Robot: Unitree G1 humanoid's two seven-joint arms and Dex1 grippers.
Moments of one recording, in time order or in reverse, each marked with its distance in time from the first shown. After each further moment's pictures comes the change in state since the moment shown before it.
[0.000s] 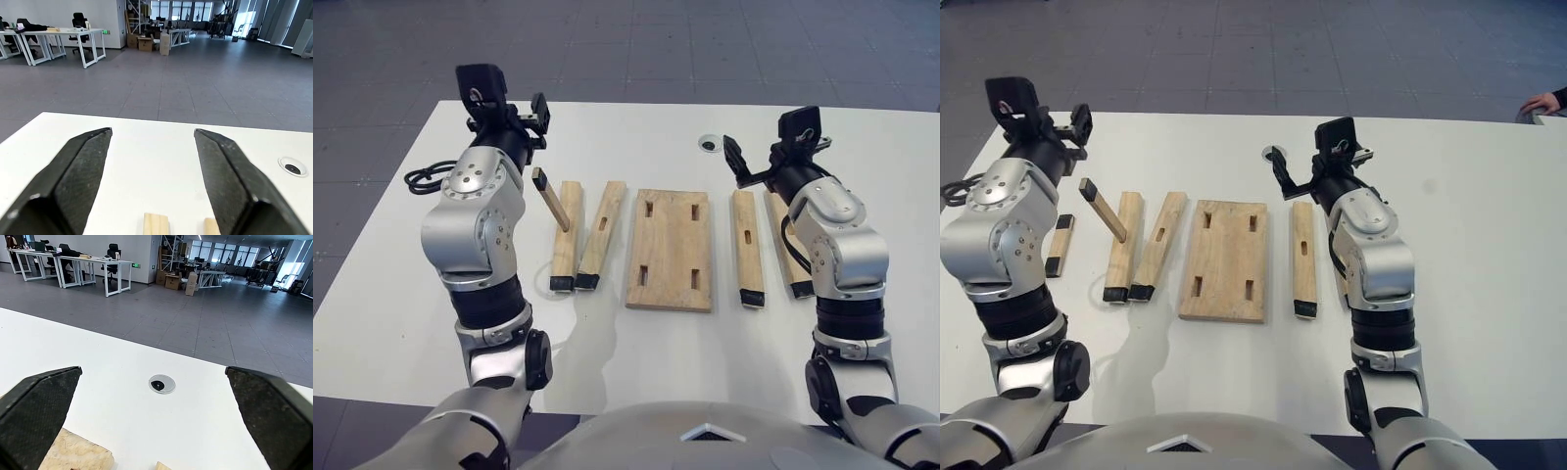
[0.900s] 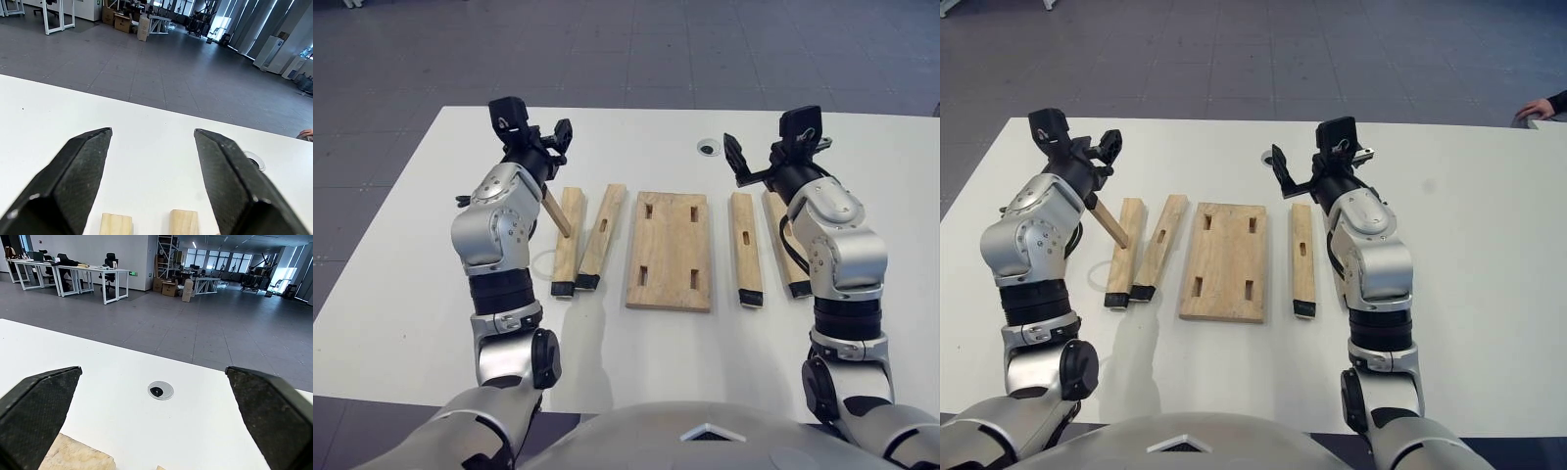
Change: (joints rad) left arm 0.019 -0.056 0.054 0.281 -0.109 -0.226 -0.095; right arm 0.001 0.019 -0.013 -0.010 0.001 0.000 -0.016
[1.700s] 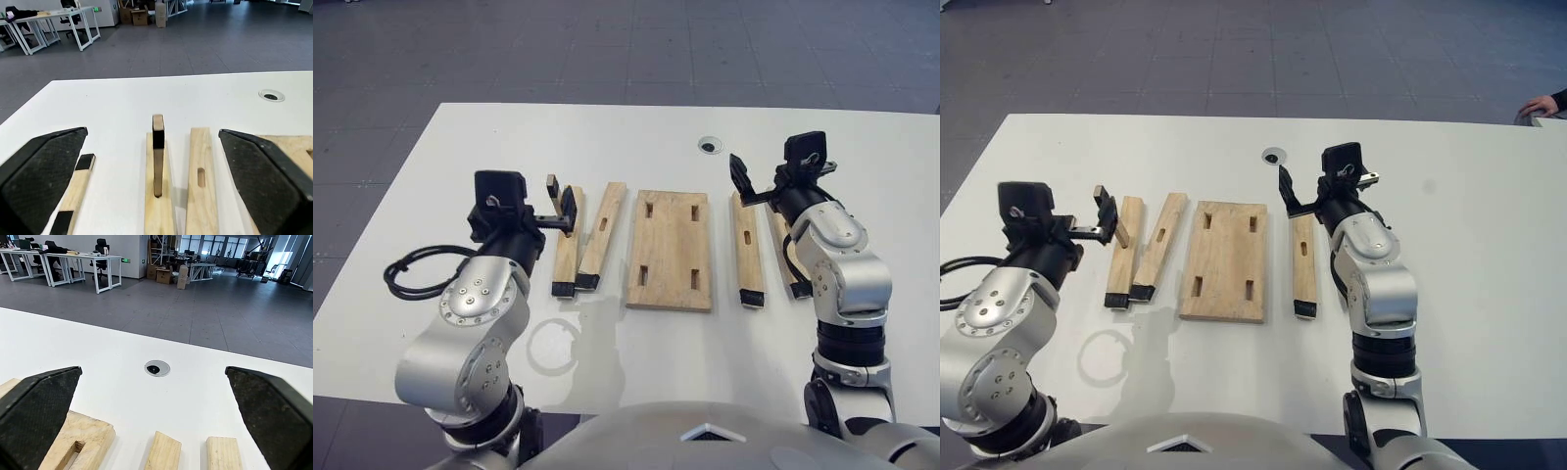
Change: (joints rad) left arm 0.476 0.018 -0.139 -1.000 -0.018 0.588 0.241; right arm 0.126 0.002 0.002 -0.124 -0.001 0.049 -0.030
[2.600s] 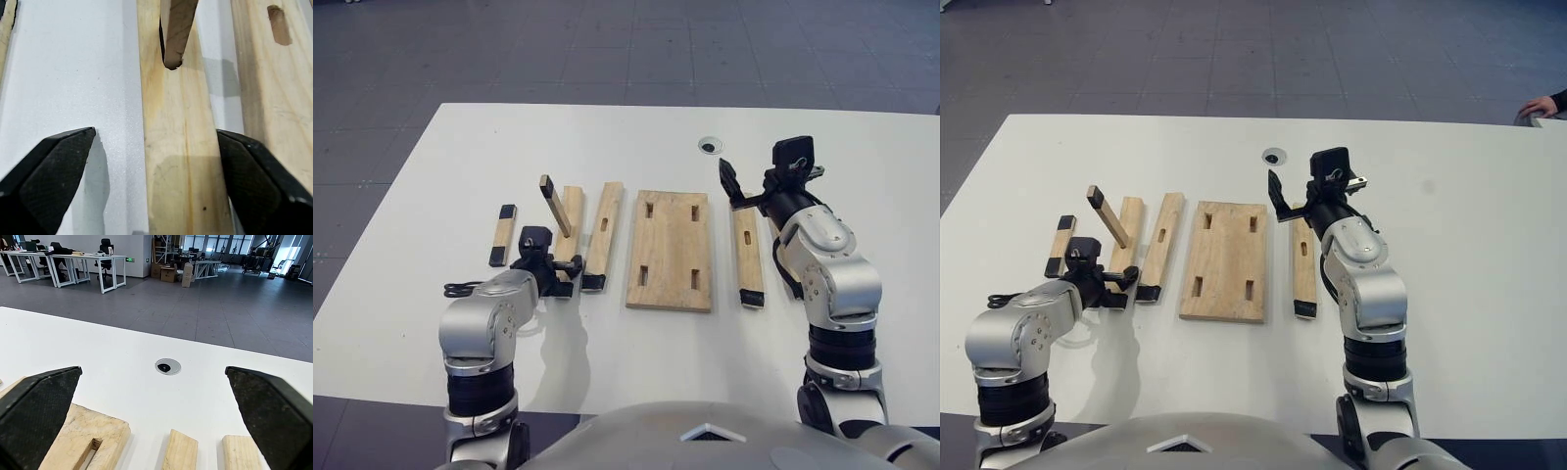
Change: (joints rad) left arm -0.004 0.092 -0.017 0.507 0.059 0.007 -0.240; right arm 0.013 0.036 0.030 -0.024 0.001 0.018 -0.021
